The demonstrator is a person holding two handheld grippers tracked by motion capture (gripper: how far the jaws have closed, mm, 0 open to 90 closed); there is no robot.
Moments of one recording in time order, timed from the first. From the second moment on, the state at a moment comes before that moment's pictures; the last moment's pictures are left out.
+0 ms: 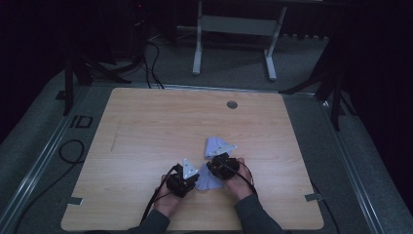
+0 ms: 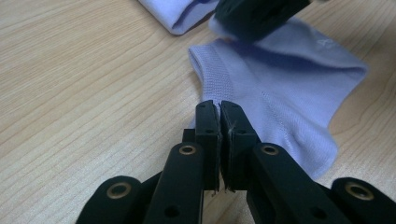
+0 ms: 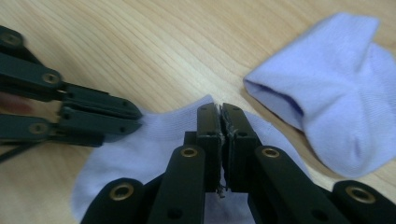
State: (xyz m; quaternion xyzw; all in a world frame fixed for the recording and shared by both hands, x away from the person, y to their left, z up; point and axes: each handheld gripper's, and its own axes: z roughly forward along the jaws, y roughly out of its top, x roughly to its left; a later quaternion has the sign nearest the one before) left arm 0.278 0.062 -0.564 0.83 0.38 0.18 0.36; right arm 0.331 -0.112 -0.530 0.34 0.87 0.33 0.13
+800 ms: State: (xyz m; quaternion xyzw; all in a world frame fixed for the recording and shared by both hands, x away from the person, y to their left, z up) left arm 0.276 0.061 -0.565 0.83 0.38 0.19 0.36; right arm 0.304 -0.187 -0.524 0.38 0.84 0.36 0.12
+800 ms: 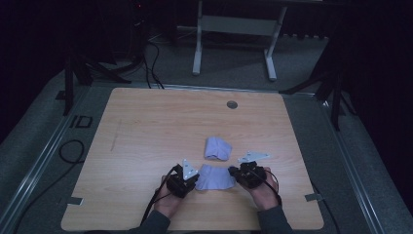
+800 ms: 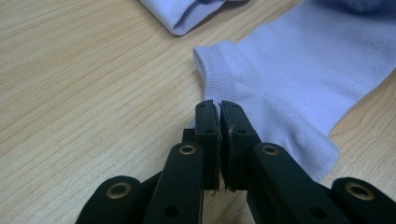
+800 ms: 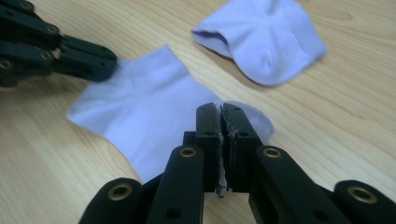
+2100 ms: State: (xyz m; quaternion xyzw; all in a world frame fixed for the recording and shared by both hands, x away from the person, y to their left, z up) left arm 0.278 0.069 -0.564 0.82 0.40 0.16 0.37; right arm 0.302 -0.236 -0.528 0.45 0.81 0.34 0.15
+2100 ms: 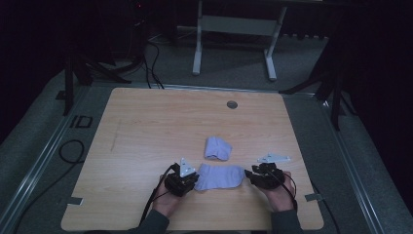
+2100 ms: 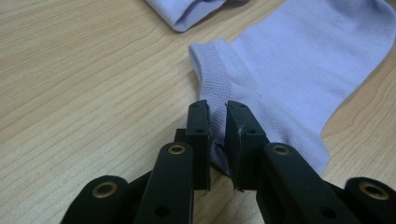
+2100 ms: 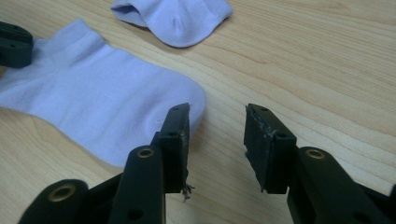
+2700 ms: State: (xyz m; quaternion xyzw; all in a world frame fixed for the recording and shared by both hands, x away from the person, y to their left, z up) left arm 0.279 0.085 -0.554 0.80 0.41 0.16 0.40; right arm 0.303 -0.235 -0.527 0.45 0.81 0.34 0.15
